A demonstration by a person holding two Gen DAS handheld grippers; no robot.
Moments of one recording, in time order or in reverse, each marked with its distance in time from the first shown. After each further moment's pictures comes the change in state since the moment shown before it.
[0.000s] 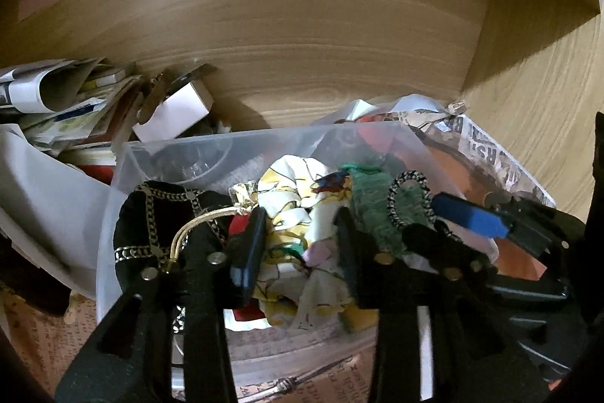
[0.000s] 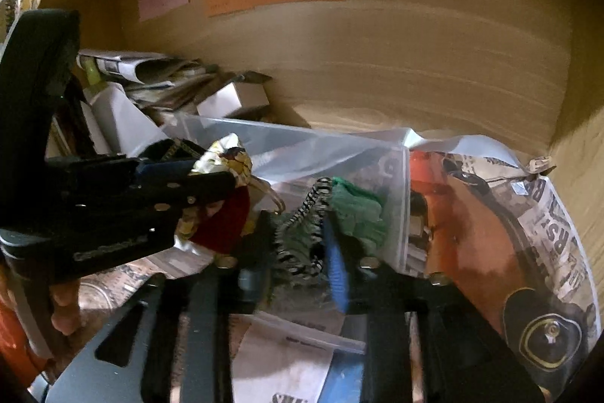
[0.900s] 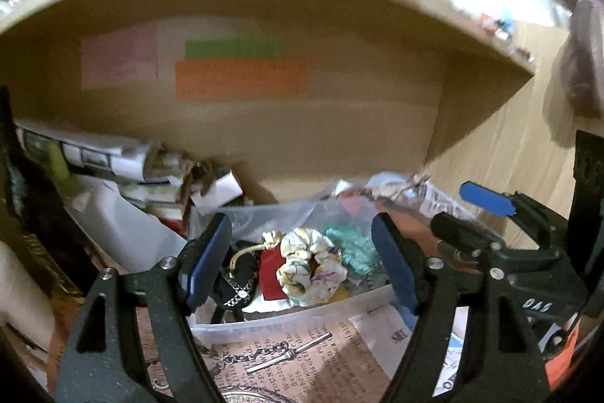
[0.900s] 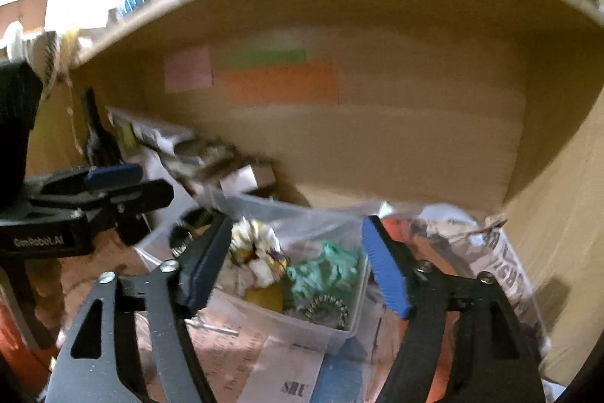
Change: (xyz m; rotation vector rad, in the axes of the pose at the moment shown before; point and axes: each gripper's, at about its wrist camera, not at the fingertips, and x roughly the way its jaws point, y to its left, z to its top) left arm -0.143 0.003 -0.007 -0.003 -0.305 -0.014; right arm -0.105 0.010 0.021 -0.029 -0.264 -0.023
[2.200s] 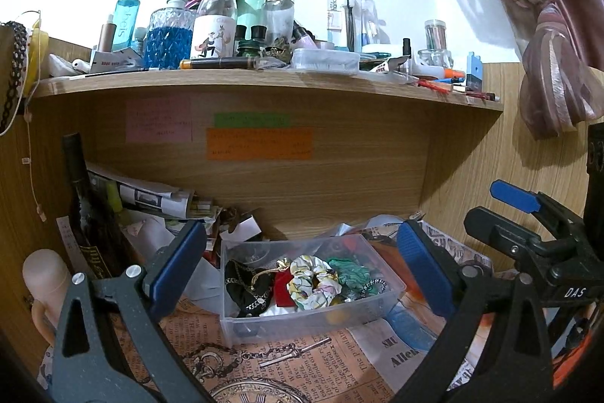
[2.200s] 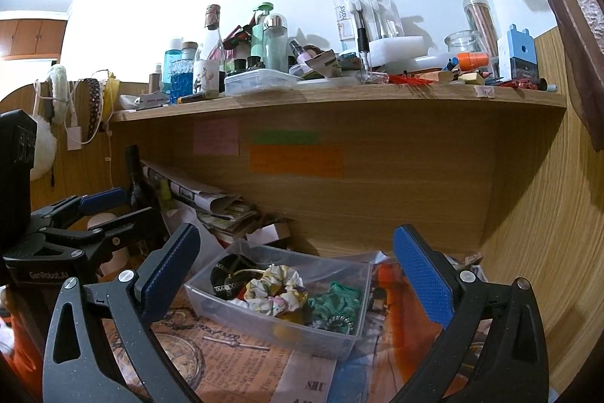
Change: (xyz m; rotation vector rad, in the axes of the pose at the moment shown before) left arm -0.089 -0.017 -0.012 0.028 -0.216 0.069; right arm -0.081 0.031 0.008 -0.015 -0.199 -0.012
